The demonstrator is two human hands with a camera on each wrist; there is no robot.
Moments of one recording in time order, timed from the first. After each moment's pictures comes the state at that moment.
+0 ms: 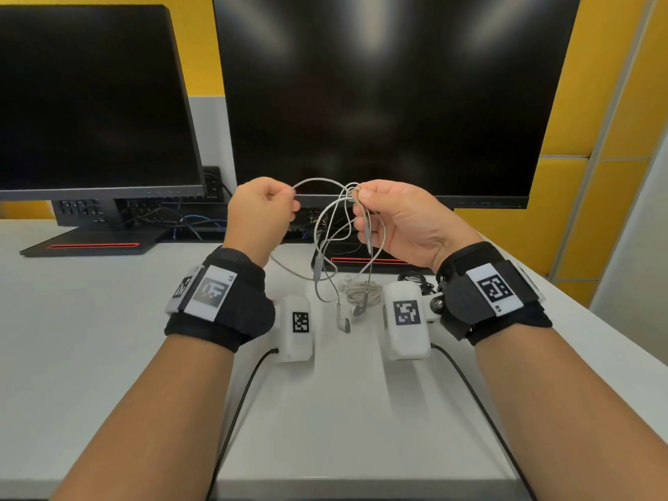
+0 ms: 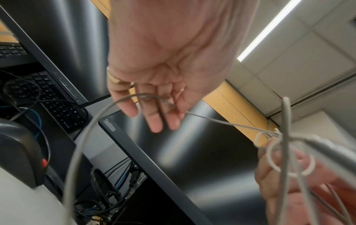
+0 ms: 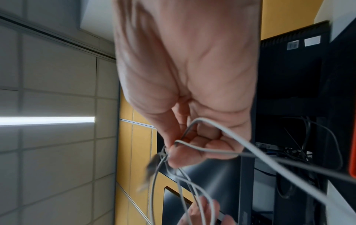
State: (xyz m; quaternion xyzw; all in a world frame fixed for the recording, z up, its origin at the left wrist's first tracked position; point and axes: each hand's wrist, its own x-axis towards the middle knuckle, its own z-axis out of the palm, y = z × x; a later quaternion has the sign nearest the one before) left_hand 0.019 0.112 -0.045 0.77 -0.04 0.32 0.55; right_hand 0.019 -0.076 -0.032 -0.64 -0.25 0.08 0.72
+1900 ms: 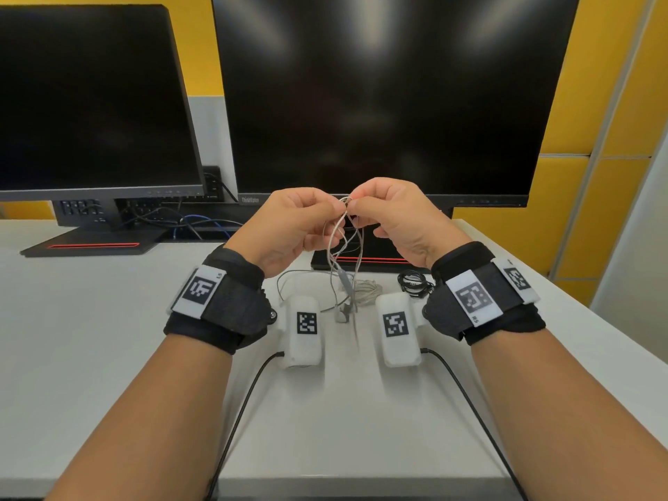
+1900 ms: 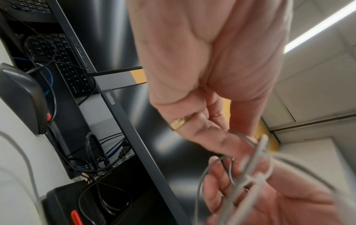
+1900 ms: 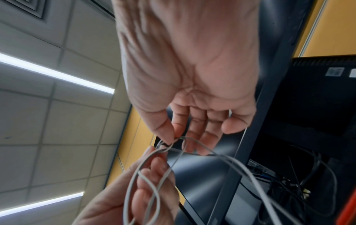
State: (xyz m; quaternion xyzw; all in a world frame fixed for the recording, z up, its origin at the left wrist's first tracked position) left_hand -0.008 0.094 -0.037 0.74 -0.19 0.07 0.65; right_hand 0.012 -0.069 -0.033 -0.77 -0.22 -0.10 0.59
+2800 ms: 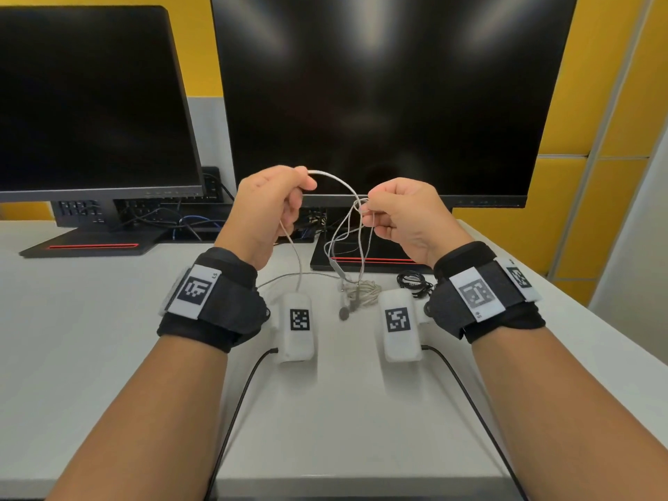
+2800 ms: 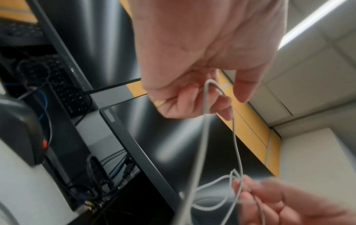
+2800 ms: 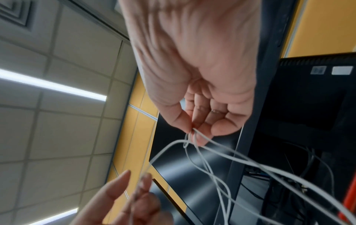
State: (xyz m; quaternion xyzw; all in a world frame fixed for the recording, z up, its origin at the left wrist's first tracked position) left_hand 0.000 0.108 -0.034 0.69 -0.15 0.20 0.68; right_hand 0.025 -0.075 -0.034 -0.72 -0.12 -0.10 0.67
